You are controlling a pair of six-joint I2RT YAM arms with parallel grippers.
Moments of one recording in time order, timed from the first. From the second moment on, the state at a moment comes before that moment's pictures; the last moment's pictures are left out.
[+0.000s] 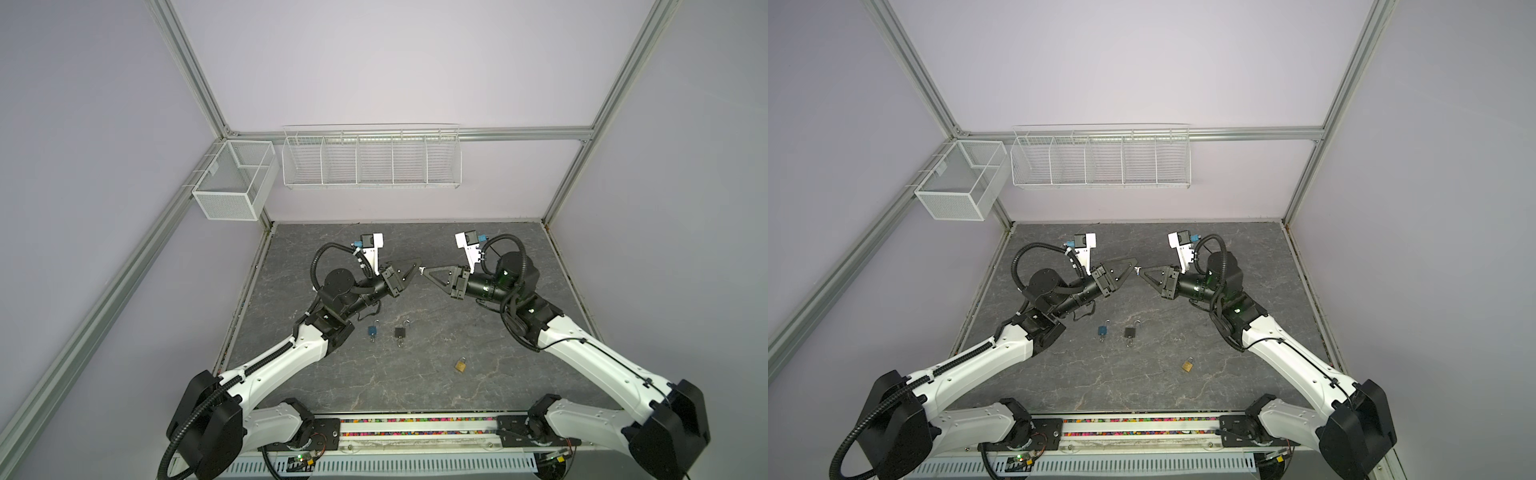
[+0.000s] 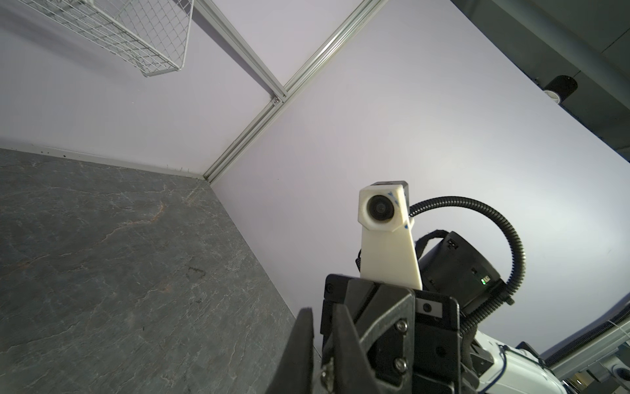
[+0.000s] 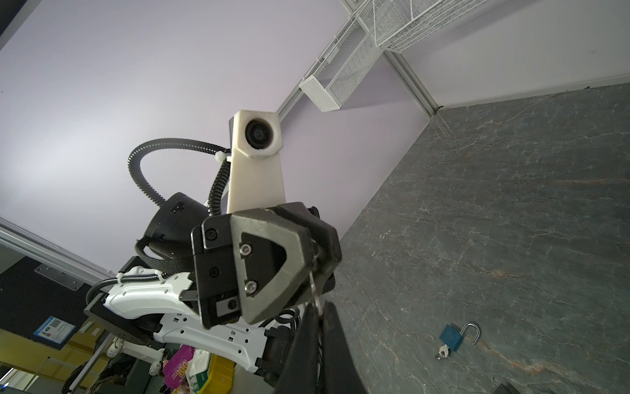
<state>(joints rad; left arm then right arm) -0.71 1.22 0.78 0.63 0.41 -0.90 0.59 1.17 0.90 0.24 -0.66 0.80</state>
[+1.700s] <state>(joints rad) -0.71 1.25 0.81 0.67 0.47 -0.92 0.55 1.19 0.90 0.29 -0.73 0.82</state>
